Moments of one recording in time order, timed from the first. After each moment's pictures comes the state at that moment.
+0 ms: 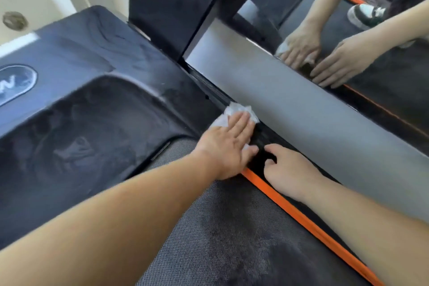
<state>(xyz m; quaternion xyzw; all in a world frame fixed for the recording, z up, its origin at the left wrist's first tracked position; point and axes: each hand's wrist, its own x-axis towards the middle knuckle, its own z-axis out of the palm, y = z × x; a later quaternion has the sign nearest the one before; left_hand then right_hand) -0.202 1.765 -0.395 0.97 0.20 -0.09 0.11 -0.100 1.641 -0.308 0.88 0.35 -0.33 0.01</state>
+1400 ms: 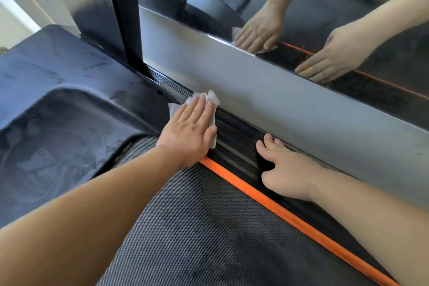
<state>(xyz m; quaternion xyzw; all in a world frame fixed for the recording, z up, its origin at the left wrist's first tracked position) -0.176 1.752 -0.401 0.96 0.27 -0.06 0.03 -0.023 1.562 -0.316 0.80 0.41 -0.44 0.03</state>
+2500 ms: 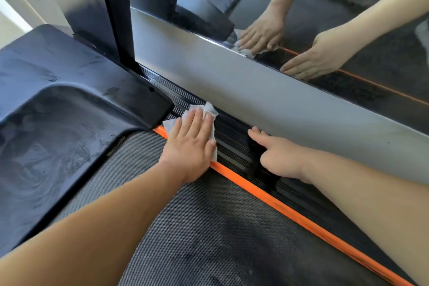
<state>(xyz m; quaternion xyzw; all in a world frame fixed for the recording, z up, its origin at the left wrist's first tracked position) -0.185 1.696 -0.399 0.94 0.33 -0.09 0.09 -0.009 1.547 -0.308 0.78 0.36 -0.50 -0.12</state>
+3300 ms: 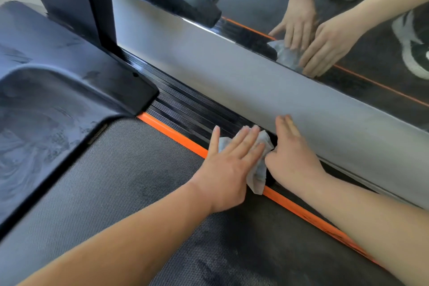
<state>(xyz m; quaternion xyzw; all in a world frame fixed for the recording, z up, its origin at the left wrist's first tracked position) -0.163 1.590 -0.374 0.98 0.10 0.00 0.17 -0.030 1.496 -0.310 0.91 0.33 -0.24 -0.11</state>
